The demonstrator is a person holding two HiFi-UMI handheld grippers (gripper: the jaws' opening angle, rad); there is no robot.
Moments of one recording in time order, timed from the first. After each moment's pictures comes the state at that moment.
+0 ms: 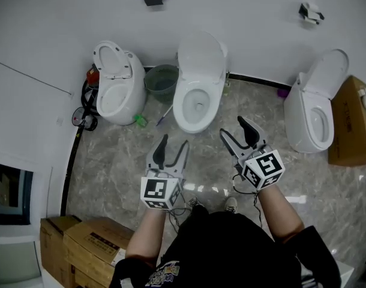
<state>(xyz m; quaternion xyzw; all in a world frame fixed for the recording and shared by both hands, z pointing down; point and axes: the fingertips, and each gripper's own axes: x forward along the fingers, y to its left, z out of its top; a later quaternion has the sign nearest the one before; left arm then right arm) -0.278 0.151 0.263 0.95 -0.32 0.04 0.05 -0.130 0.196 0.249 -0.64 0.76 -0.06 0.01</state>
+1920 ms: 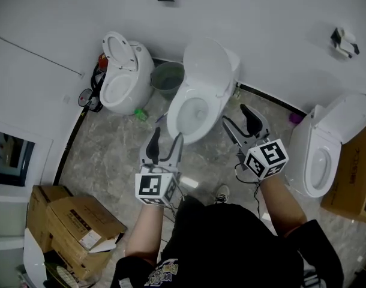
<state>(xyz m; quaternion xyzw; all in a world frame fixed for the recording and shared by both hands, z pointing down) -0.092 0.060 0.253 0.89 -0.46 0.03 0.03 0.089 0.059 0.252 -0.55 0.83 -0.08 0.04</state>
